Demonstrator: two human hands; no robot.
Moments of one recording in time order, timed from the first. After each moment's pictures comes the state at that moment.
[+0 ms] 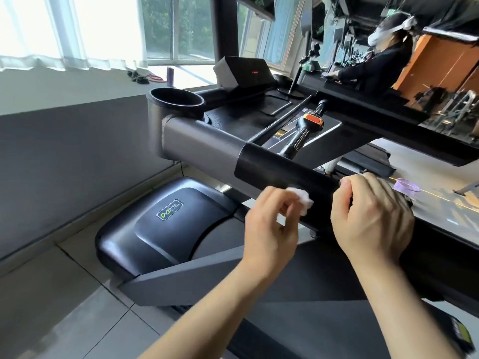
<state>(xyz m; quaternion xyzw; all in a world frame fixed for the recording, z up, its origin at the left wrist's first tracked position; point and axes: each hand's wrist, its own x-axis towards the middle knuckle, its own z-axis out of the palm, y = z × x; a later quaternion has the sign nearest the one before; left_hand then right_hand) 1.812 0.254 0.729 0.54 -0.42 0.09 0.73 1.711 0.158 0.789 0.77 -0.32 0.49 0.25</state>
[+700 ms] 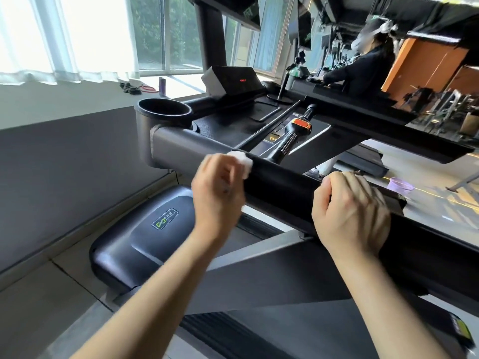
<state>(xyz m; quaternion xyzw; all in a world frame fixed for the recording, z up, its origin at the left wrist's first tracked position) 1.881 0.268 0.763 0.61 -0.34 0.24 0.68 1.719 0.161 0.791 0.76 -0.34 0.49 0.26</state>
